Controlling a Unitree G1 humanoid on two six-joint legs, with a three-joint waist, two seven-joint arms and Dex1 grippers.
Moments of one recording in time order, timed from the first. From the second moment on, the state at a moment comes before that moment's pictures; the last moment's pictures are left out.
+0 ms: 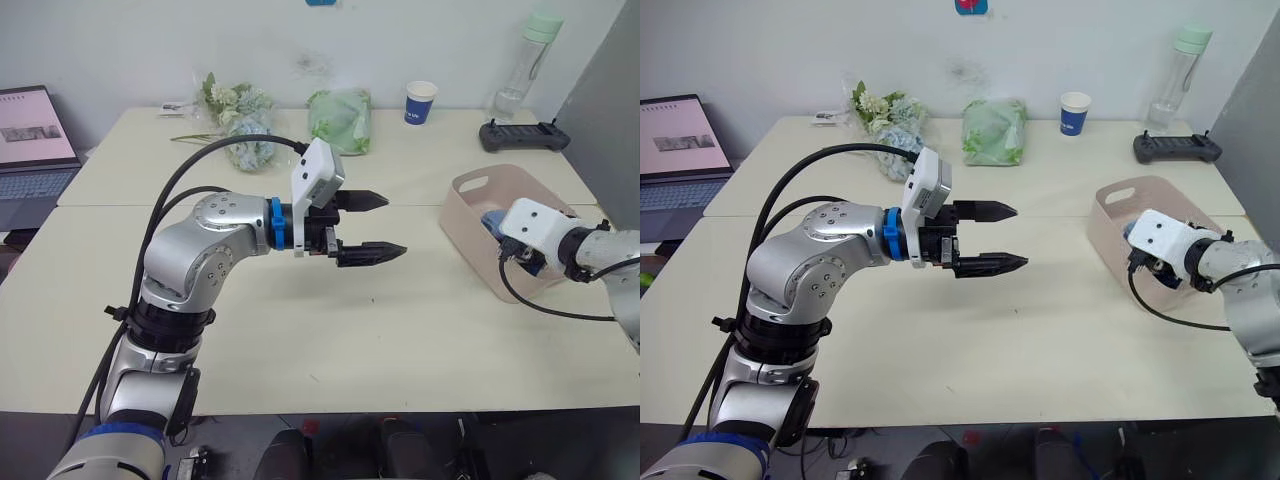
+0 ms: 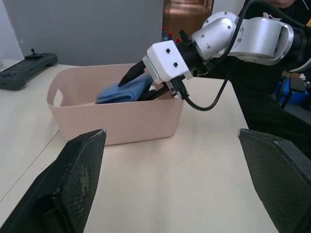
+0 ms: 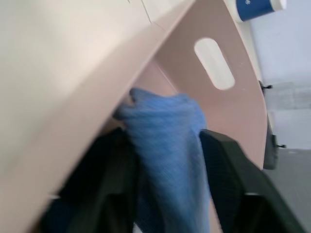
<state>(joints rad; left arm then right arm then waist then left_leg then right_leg) -0.79 0.48 -0.13 -0.24 -0.59 0.80 -0.96 -0.42 -1.01 0.08 -0.19 -0.12 0.52 0.75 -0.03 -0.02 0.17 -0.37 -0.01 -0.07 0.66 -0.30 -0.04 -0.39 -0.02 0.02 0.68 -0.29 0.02</state>
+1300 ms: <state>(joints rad) -0.75 0.53 -0.15 -0.23 -0.53 0.72 -0.99 -0.74 -0.91 0.18 0.24 -0.13 0.53 0.78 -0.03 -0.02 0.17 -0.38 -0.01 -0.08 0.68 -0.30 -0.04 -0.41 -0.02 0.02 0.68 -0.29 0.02</state>
